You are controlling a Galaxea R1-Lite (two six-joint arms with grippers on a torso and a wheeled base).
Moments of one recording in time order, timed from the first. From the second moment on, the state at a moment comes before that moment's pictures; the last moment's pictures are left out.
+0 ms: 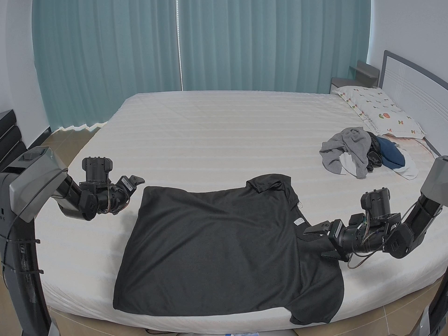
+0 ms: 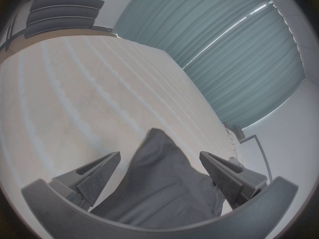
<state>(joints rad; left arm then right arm) -0.01 2.36 -1.22 -0.60 -0.15 -0.84 0.22 2.04 -0.56 -0.74 0.40 0.90</state>
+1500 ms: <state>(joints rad) -0.02 2.55 -1.45 -0.61 0.02 -0.98 0.35 2.18 -0.95 -0.75 0.20 0.94</state>
